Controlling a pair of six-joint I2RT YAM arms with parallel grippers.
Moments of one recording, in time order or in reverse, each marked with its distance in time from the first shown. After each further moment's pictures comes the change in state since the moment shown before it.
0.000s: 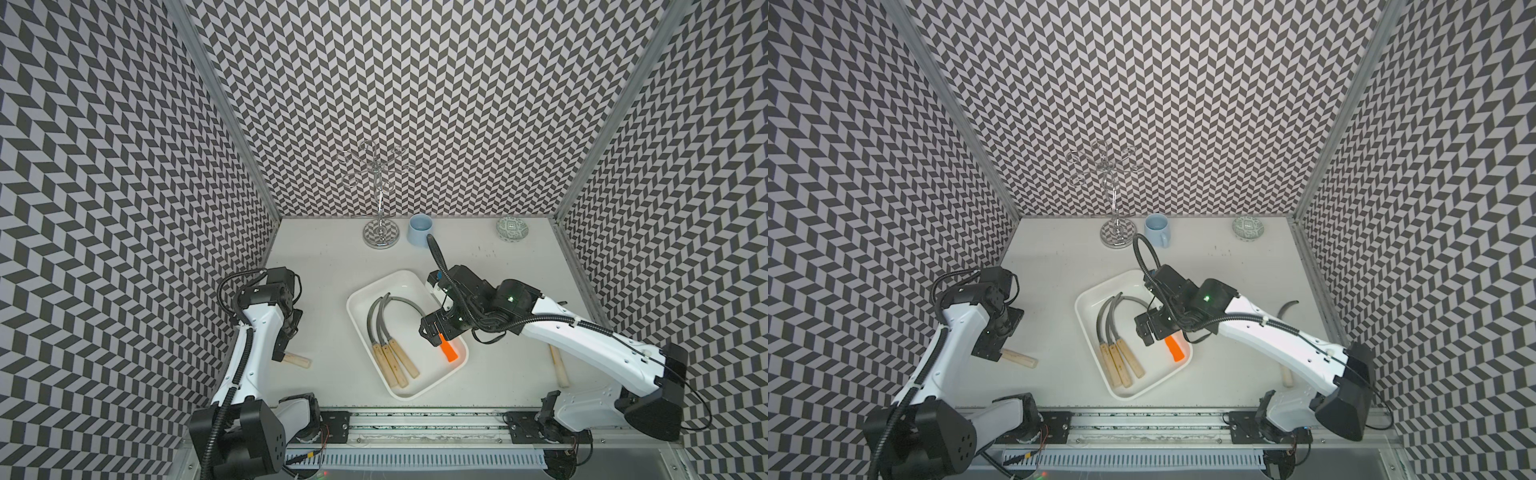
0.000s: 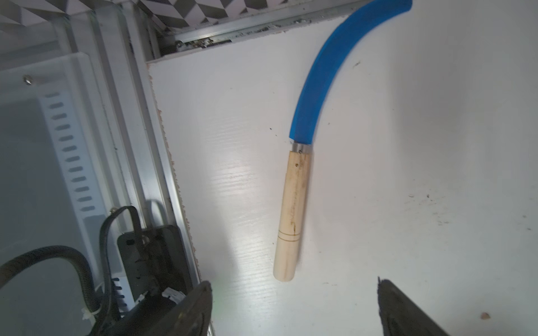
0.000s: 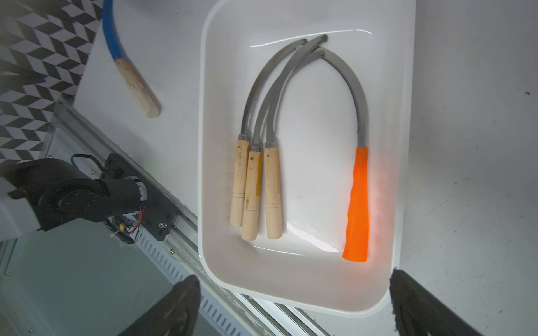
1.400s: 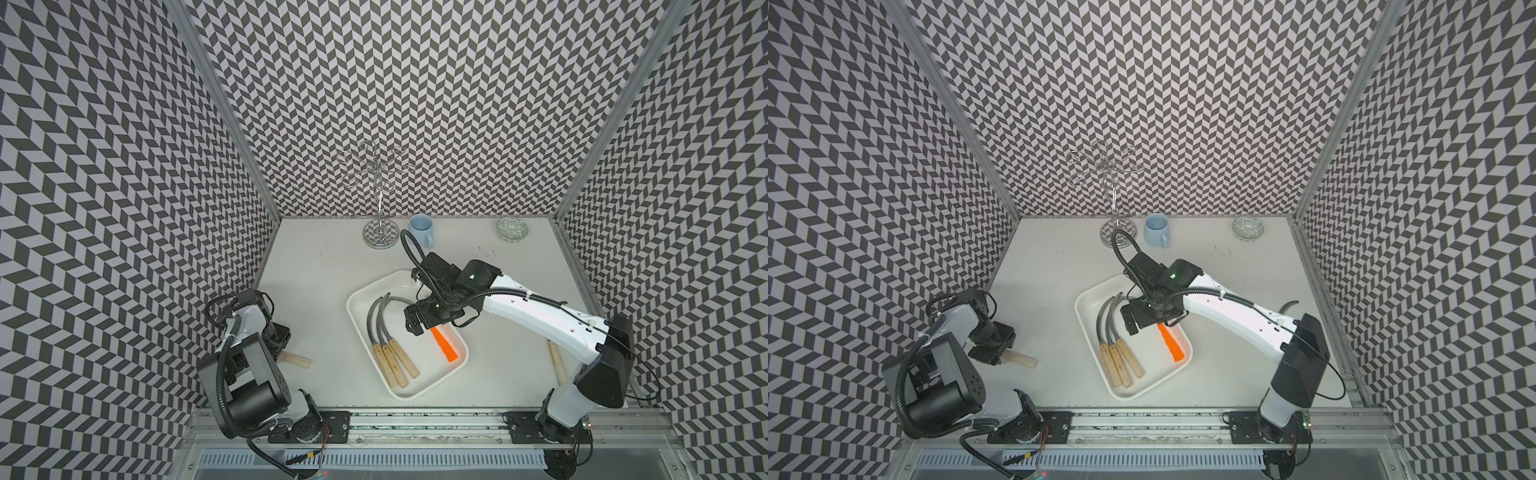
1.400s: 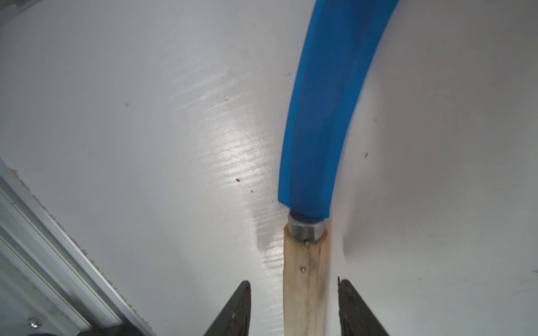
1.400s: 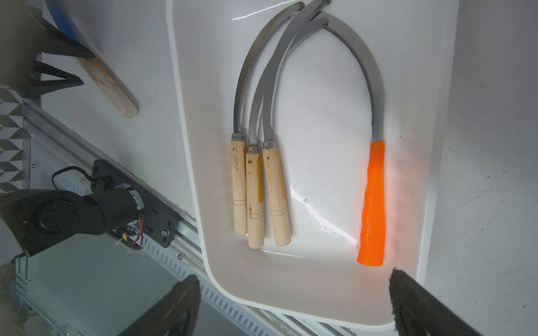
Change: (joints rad) left arm 0.368 0.261 -0.188 0.400 0.258 0.503; right arm -0.021 0.245 0.217 -0.105 -0.074 0.038
